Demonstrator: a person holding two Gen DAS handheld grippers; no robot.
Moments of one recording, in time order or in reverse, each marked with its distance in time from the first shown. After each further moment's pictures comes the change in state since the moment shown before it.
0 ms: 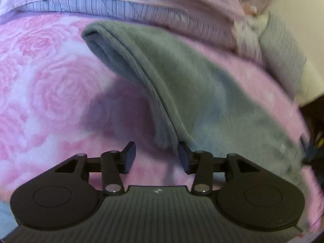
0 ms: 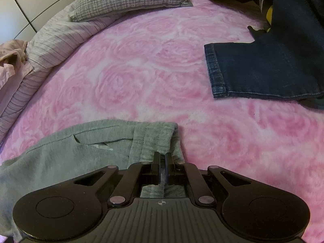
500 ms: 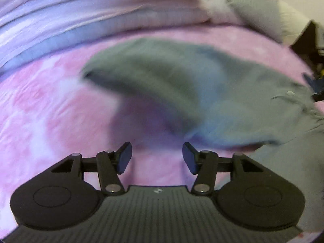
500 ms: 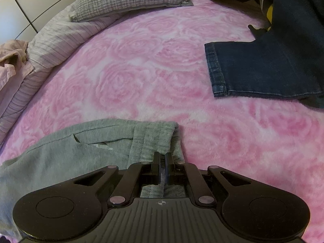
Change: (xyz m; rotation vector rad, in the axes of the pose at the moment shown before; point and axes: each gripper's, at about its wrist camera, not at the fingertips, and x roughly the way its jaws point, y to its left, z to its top) left arm -0.009 0.008 0.011 0.419 0.069 0.097; right arm 0.003 -0.002 -0.002 0.002 -0.003 0.008
